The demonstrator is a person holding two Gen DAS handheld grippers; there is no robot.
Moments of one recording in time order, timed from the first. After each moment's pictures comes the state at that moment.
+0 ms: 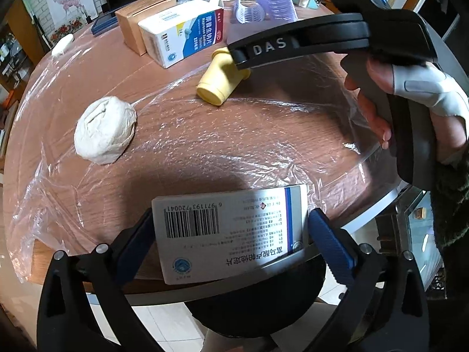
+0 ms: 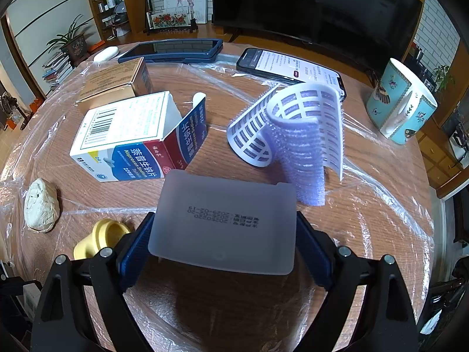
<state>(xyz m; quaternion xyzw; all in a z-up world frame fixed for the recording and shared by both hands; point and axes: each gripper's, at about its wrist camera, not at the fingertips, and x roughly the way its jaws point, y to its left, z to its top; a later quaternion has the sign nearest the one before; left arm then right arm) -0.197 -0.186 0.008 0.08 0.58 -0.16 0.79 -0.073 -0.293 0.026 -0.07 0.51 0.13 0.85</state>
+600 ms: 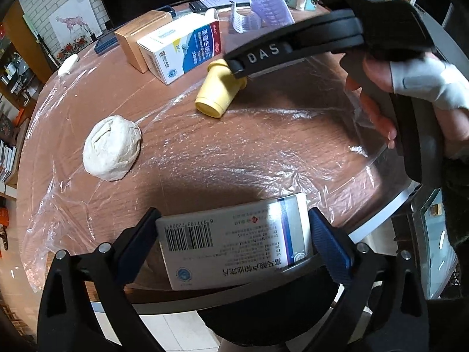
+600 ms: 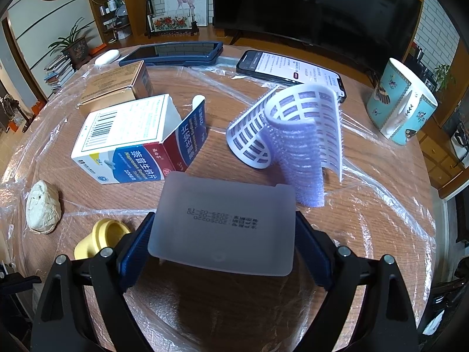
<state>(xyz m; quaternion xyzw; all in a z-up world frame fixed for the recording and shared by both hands) -0.206 -0.195 0.012 0.11 0.55 -0.14 0.81 -0.073 -0.294 0.029 -0.06 0.51 0.14 0.85</state>
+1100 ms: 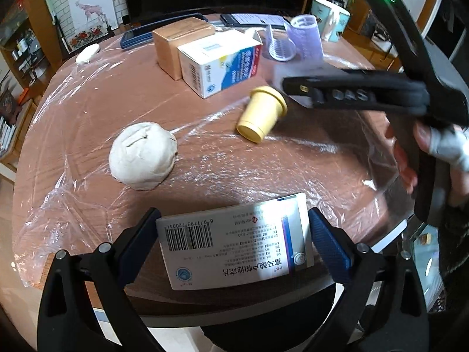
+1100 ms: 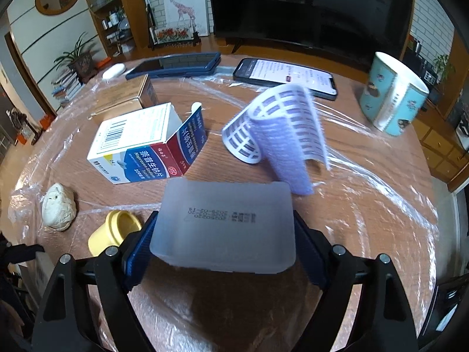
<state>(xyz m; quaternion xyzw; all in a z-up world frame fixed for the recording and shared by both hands) -0.192 -0.162 0.024 0.05 0.54 -0.13 0.83 -0.088 -0.314 0.039 -0.02 0.49 0.15 0.86</state>
